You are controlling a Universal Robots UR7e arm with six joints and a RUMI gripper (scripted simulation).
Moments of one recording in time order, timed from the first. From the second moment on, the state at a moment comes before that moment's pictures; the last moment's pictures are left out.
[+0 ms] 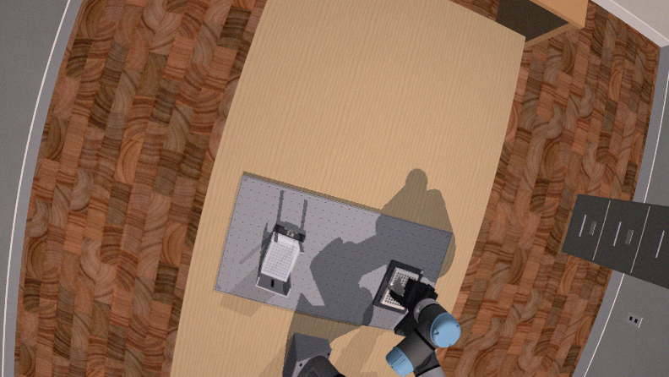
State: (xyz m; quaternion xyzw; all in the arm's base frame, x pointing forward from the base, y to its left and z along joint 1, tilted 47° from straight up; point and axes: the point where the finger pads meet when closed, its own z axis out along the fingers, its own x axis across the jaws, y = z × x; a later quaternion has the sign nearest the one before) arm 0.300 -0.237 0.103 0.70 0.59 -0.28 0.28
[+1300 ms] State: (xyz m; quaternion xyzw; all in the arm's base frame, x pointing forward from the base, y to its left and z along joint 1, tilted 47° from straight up) arm 0.303 -0.198 0.140 0.70 0.59 -0.28 0.28
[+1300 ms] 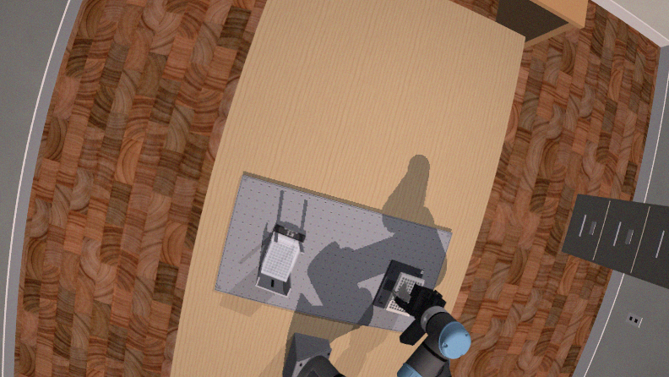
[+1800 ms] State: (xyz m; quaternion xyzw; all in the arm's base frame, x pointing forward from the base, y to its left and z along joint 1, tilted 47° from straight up) arm 0.305 -0.182 0.155 0.70 0.59 -0.28 0.28
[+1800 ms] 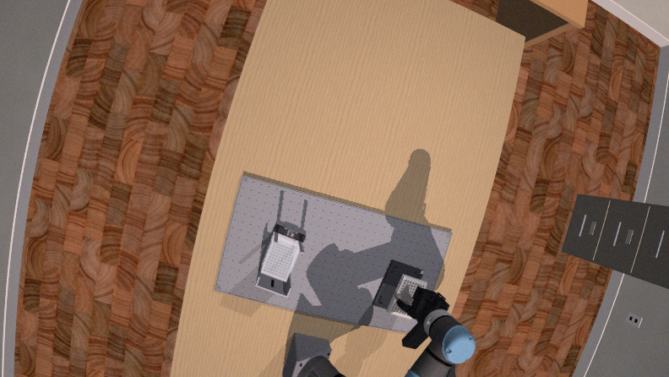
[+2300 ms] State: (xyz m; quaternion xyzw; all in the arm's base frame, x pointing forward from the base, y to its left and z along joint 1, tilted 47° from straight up) arm 0.306 -0.166 0.170 0.70 0.59 -0.28 0.28
